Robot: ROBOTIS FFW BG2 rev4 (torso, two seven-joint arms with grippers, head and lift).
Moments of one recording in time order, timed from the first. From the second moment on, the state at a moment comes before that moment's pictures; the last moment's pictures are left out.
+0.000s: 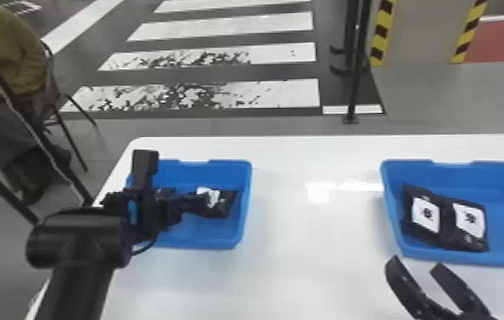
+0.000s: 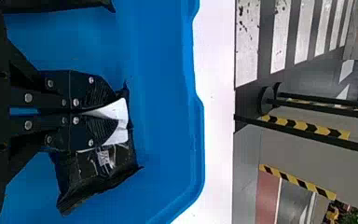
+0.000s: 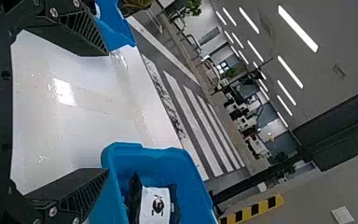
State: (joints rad) left arm -0.15 0.22 0.14 -1.50 -0.01 0.78 -0.59; right arm 0.65 -0.02 -0.01 -2.04 -0.49 0.16 0.32
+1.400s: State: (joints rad) left arm 0.27 0.21 0.11 -2.13 0.47 0.75 -0.63; right arm 0.44 -0.04 0.09 -1.96 -0.65 0.30 0.45
